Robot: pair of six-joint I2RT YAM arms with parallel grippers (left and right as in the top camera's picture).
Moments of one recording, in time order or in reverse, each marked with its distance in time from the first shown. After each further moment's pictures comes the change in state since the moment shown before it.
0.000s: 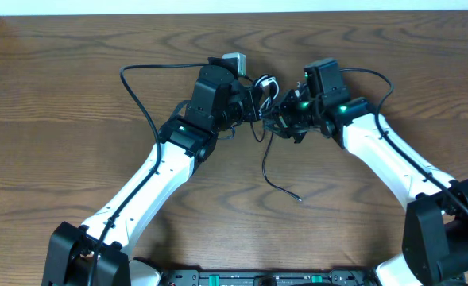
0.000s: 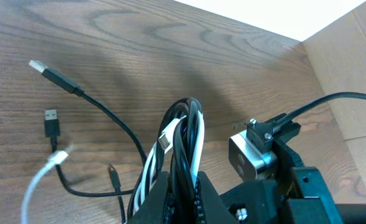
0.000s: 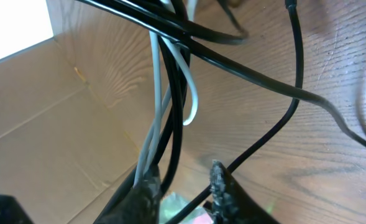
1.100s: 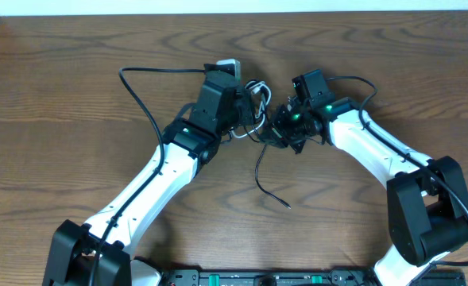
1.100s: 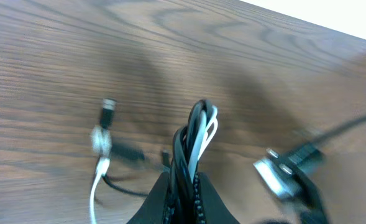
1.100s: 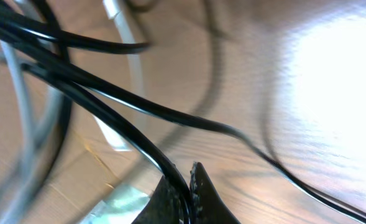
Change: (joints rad) left arm -0.016 0.005 -0.009 -0.083 -0.232 0.024; right arm 0.009 0.116 0.006 -0.150 -0.008 -0.236
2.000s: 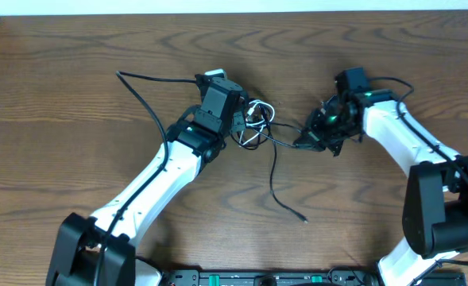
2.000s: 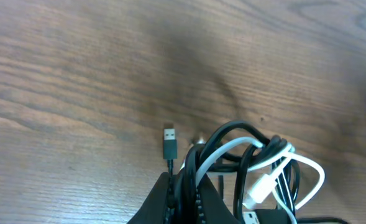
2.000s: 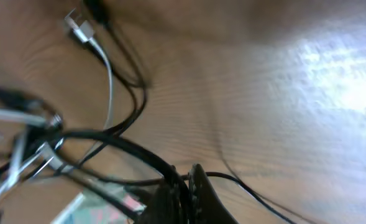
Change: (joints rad) left arm -0.002 0.042 -0.001 -0.151 -0.170 -0.066; right arm -0.233 0.004 0.004 -0.241 -0.045 -0.362
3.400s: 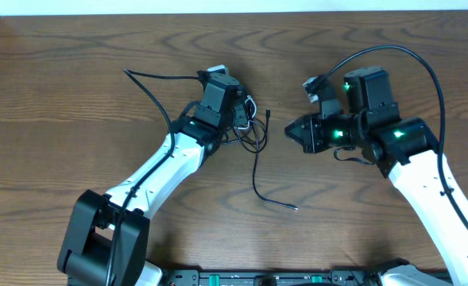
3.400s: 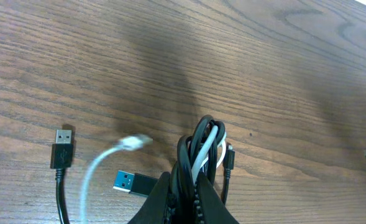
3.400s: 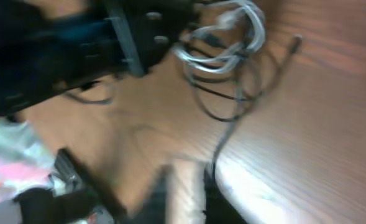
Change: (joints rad) left arm 0.035 0.087 -0.013 0.160 0.090 0.003; right arm 0.166 -0.471 -0.015 0.035 0.134 -0.436
